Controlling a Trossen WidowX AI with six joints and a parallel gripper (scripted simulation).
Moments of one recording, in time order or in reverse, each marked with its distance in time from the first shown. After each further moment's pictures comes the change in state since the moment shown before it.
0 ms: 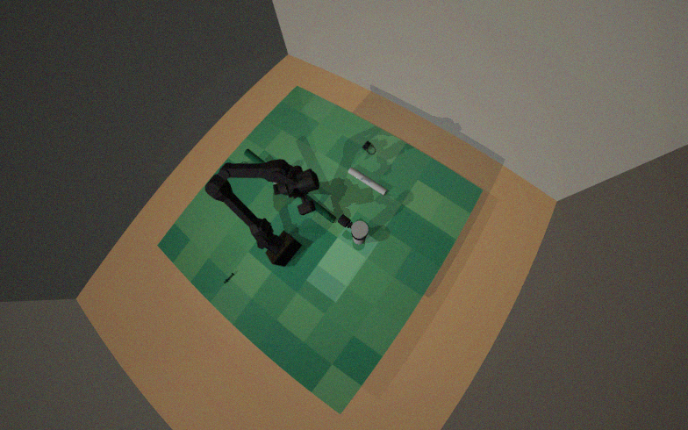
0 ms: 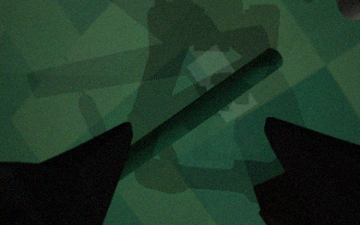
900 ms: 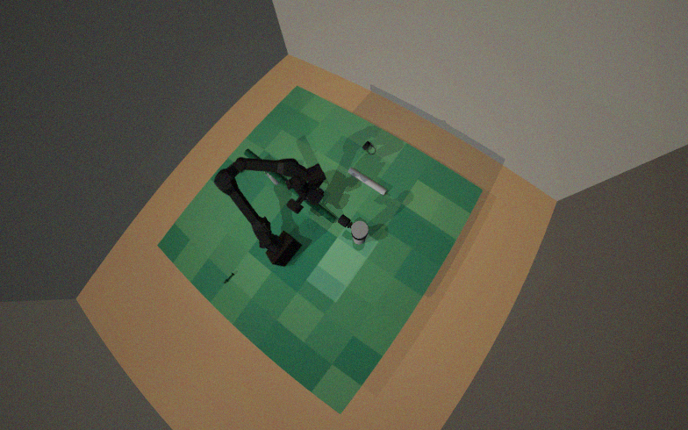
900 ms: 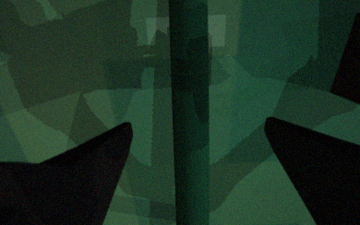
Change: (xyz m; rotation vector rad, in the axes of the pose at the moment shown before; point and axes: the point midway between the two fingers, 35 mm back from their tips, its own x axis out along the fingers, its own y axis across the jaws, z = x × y) arm 0.093 -0.002 -0.031 0.930 0.128 -0.305
